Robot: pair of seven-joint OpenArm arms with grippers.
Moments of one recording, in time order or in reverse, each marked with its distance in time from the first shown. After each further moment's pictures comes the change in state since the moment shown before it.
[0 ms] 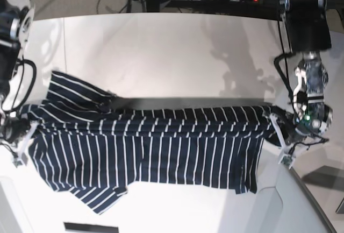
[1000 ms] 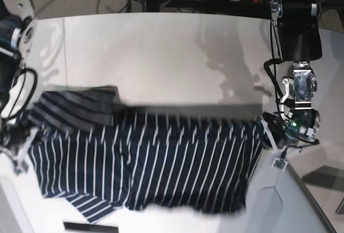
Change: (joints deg) left arm -1.3 2.6 2.1 -3.1 2.8 6.4 -1.4; right arm 2.4 -1.0 4.3 1.3 -1.1 6.7 0.1
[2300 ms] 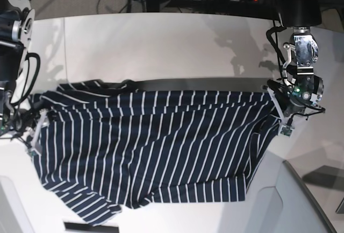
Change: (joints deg) left arm 12.4 -0.1 -4.5 8.9 1.6 -0.2 2.3; right arm -2.7 0.6 -8.1 -5.9 -1.5 -0.2 4.5
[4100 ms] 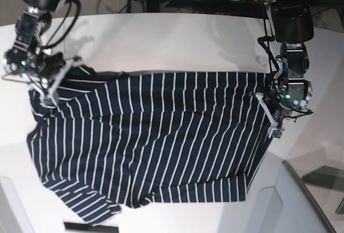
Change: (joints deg) left arm -6.4 2.3 -0.4 -17.0 0.4 0.8 -13.4; right arm -26.3 -17.9 15.0 32.3 -0.4 -0.3 -8.8
